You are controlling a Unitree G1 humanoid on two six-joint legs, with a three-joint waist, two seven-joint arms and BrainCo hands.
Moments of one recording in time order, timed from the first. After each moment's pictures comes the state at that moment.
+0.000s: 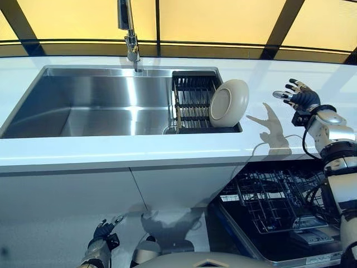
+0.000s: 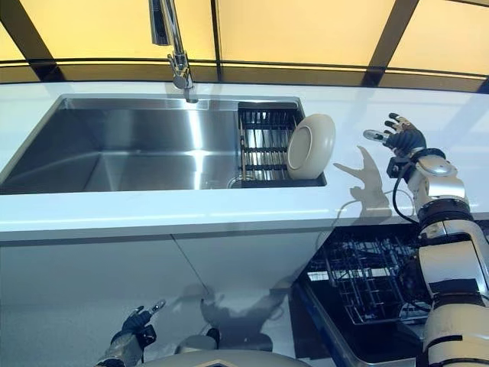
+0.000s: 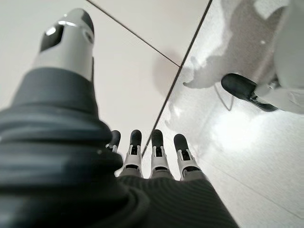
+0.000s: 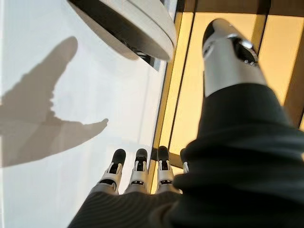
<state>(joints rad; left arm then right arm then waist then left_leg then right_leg) -0.01 0.28 -0.05 1.24 -0.58 -0.15 0.07 -0.89 -0.75 0.28 1.07 0.58 0.09 0.20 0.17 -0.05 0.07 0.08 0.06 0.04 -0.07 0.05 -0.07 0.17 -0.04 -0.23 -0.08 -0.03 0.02</state>
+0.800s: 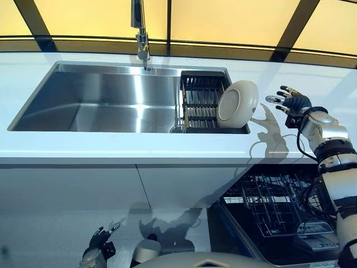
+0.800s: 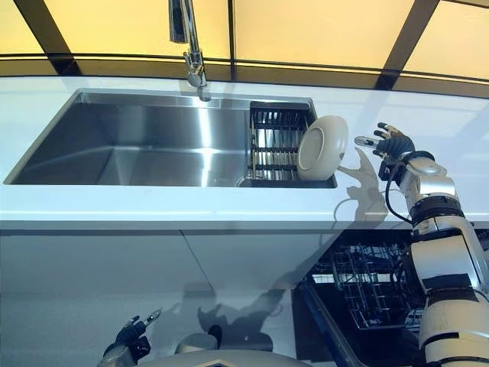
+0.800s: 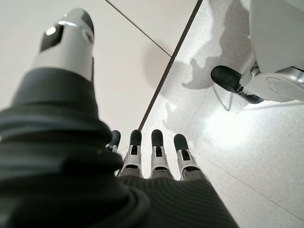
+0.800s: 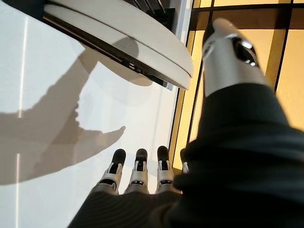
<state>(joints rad) 0.04 0.29 -0.03 1.24 -0.58 -0.17 0.03 -0.92 -0.72 0.28 1.14 0.59 0.13 0.21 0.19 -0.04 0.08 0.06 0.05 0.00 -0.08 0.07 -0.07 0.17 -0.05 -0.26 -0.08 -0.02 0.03</state>
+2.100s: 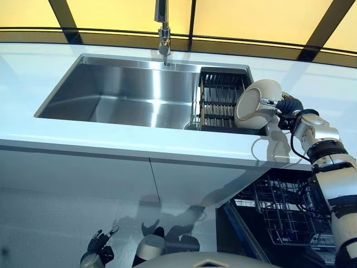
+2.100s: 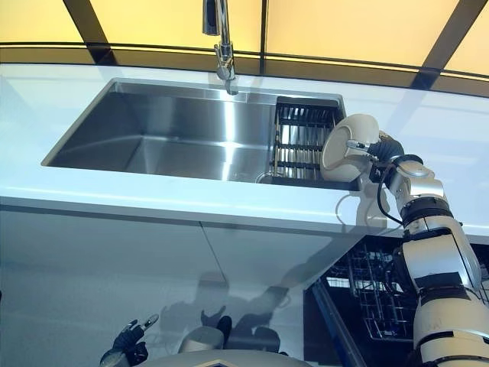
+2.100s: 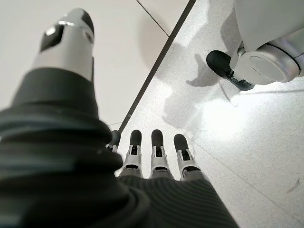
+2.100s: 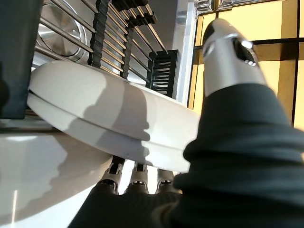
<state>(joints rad) 0.08 0.29 -0.02 1.23 -0.58 -0.19 0.00 -0.93 -0.67 0.28 1.16 0.62 0.14 0.21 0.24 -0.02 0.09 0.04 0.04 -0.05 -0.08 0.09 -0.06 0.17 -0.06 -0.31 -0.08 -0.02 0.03</state>
